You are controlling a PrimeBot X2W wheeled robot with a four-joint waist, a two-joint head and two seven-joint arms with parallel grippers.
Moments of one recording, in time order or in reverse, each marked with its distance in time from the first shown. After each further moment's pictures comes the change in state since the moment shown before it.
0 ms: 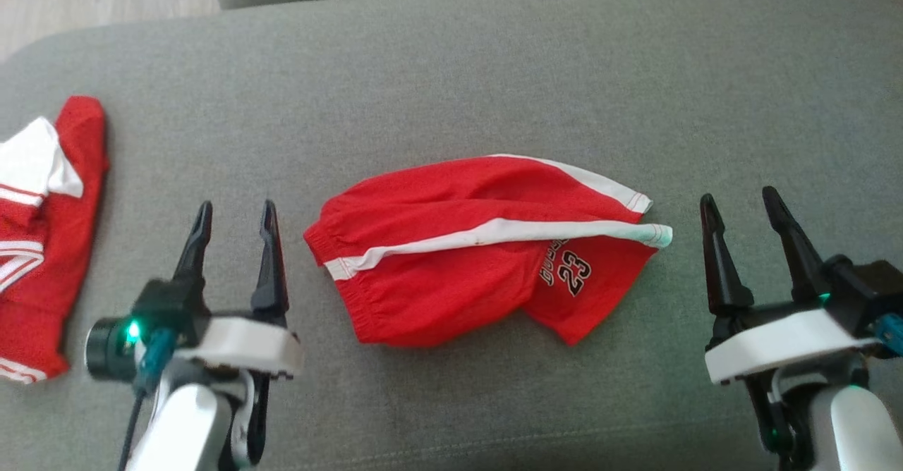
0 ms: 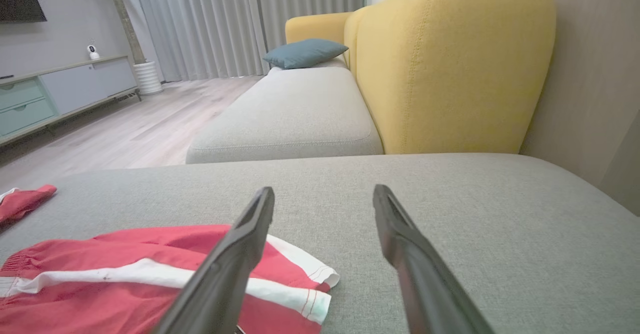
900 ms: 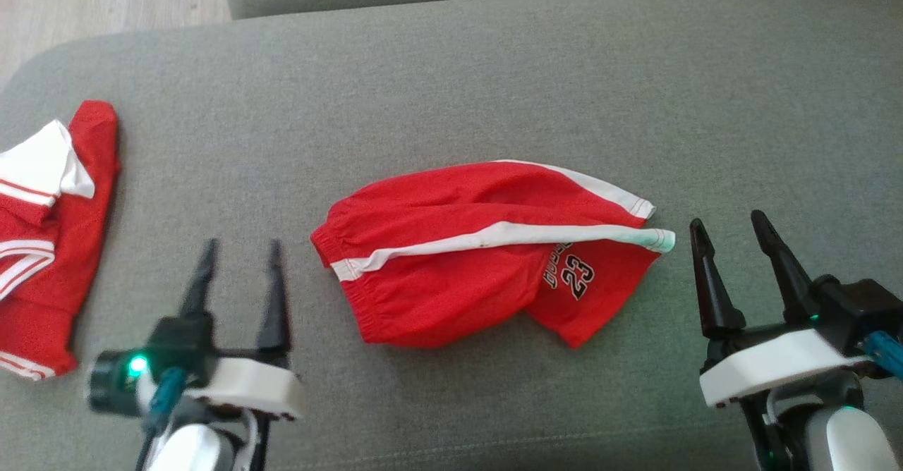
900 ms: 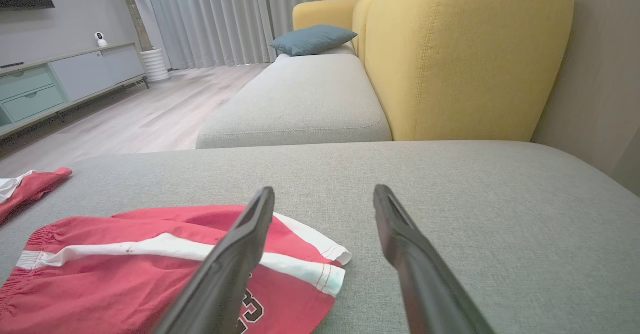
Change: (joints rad) left arm 0.108 0.027 0.003 -0.072 0.050 0.015 0.008; right arm 0.056 0.000 0.017 -0.028 -0.004 0.000 0.027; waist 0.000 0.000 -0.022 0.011
